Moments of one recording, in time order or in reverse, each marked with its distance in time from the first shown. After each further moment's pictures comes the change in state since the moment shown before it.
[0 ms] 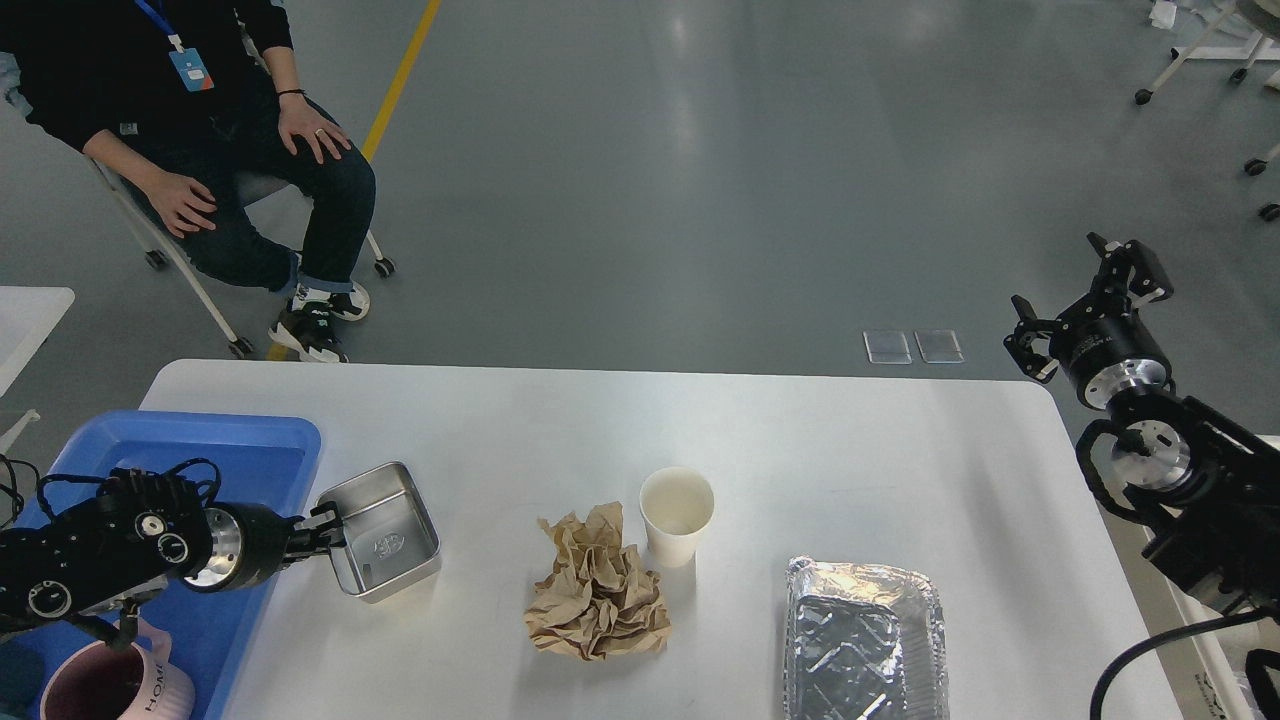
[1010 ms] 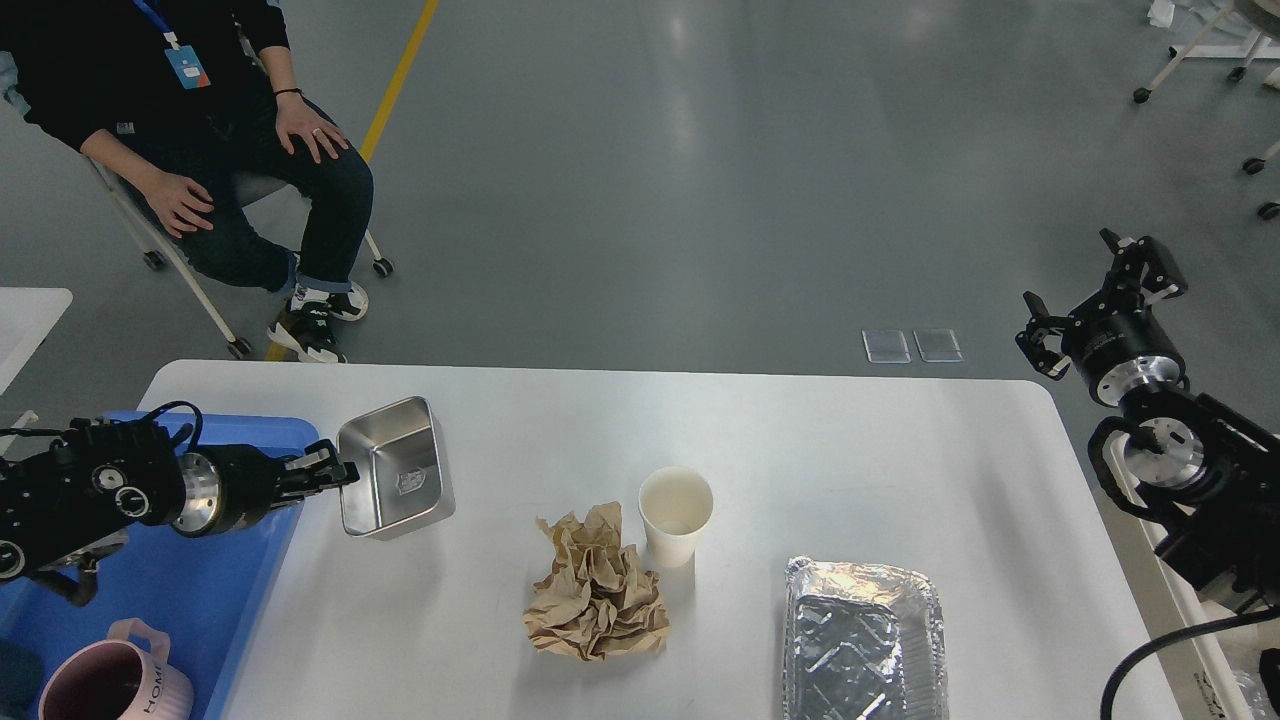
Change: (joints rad) left arm -0.069 0.093 -0.017 -0.014 0.002 -0.048 -0.242; right arm 0.002 -0.025 0.000 0.006 0.001 -0.001 0.000
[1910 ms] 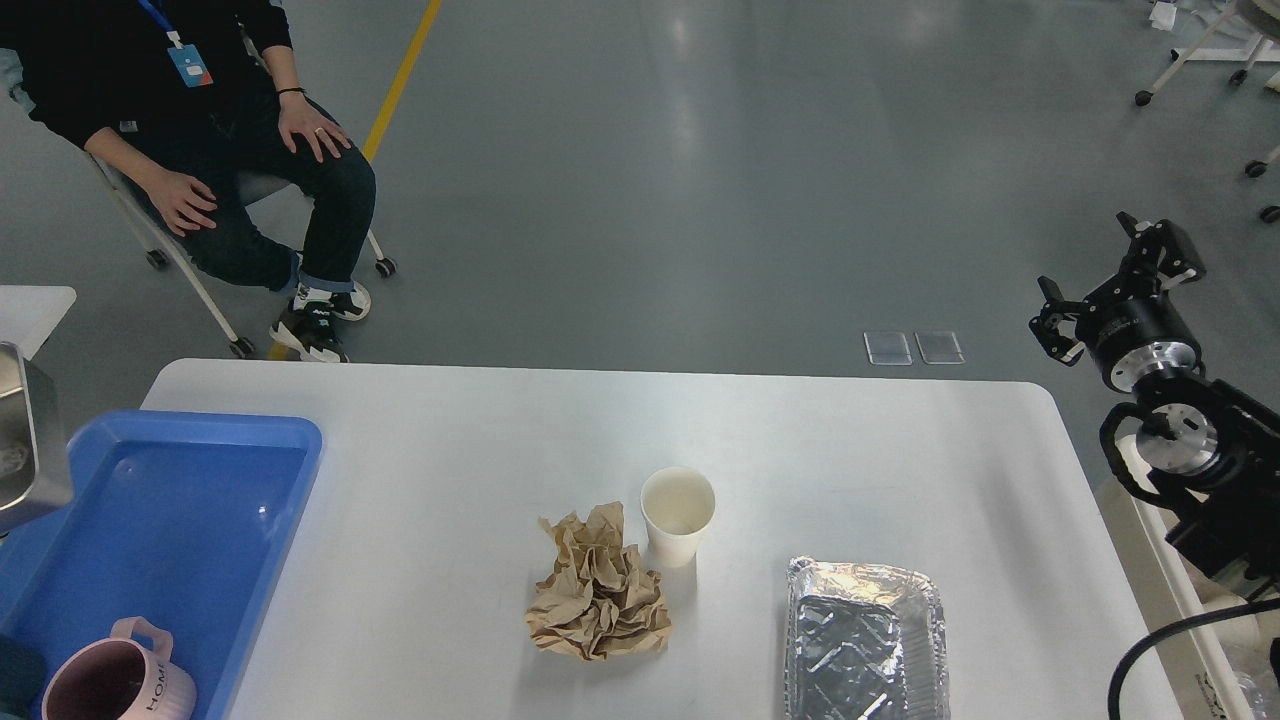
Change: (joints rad) left arm -0.020 0.995 -0.125 -0.434 -0.006 -0.234 -0.109; right arm 0.022 -0.017 0.000 0.001 0.000 -0.008 -0.002
